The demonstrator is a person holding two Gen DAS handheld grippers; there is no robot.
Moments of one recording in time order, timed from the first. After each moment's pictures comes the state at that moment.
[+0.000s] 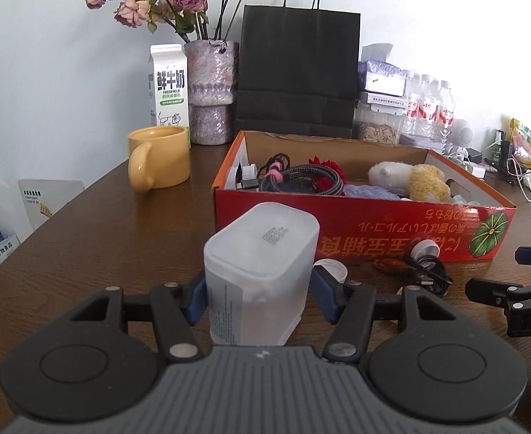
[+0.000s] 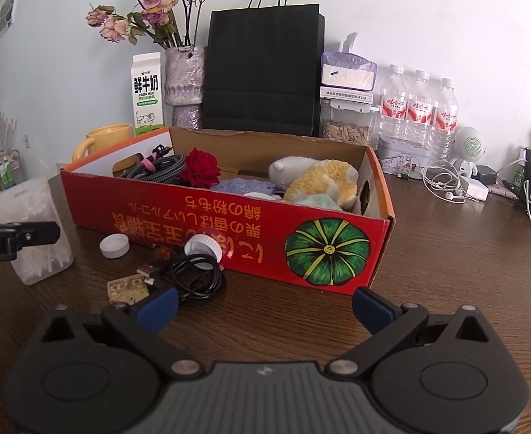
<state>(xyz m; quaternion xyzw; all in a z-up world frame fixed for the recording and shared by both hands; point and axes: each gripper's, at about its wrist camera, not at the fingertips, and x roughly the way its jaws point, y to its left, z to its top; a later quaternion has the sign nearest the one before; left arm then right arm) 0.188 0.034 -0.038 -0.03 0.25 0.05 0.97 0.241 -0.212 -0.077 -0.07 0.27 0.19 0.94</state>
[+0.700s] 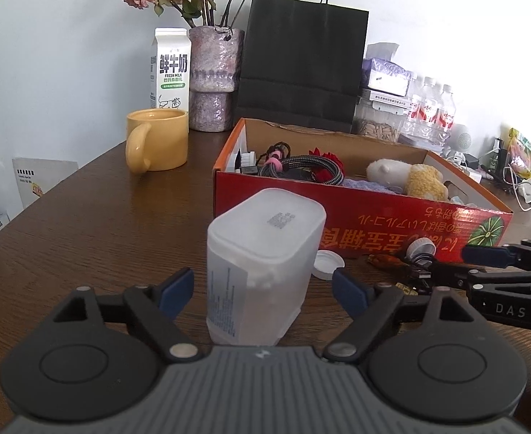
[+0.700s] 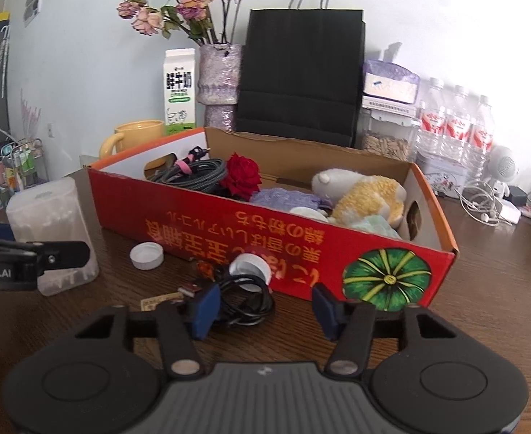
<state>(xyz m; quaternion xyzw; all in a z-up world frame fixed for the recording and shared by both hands) 0.189 0.041 -0.044 -0.06 0.26 0.04 0.96 0.249 -0.176 -0.076 -0.09 0.26 0.23 0.93</state>
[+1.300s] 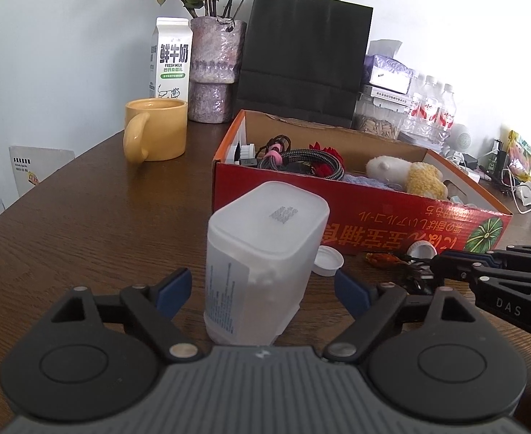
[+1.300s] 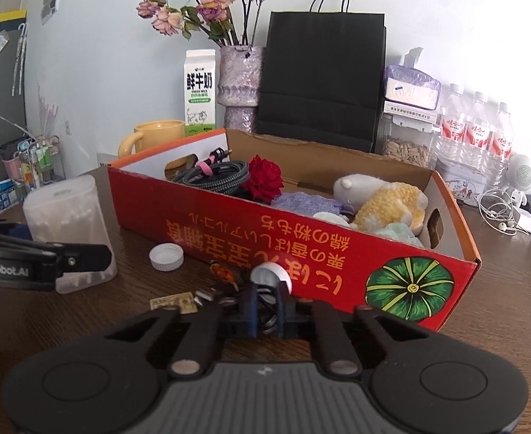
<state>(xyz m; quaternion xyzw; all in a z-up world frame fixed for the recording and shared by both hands) 0.192 0.043 -0.047 -0.08 0.27 0.04 0.96 0.247 -0.171 -0.076 -0.09 0.25 0.26 0.93</state>
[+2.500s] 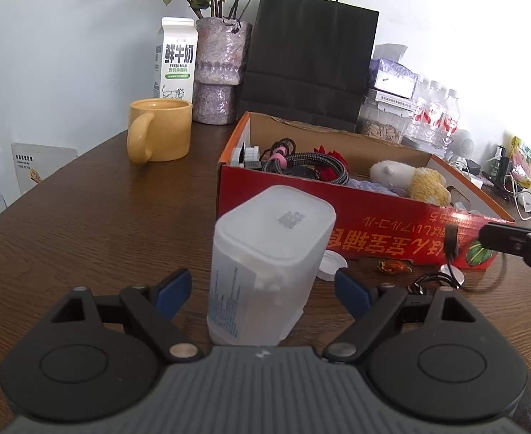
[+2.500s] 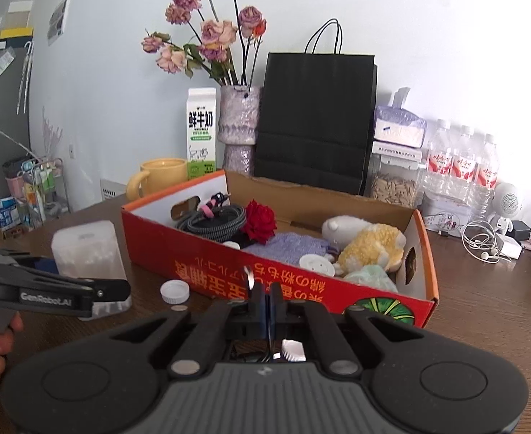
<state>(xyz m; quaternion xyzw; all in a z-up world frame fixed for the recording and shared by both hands) 0.193 0.044 -0.048 -0.08 0.26 0.04 0.96 0.224 -0.190 -0.039 -0.08 0.21 0.26 0.94</state>
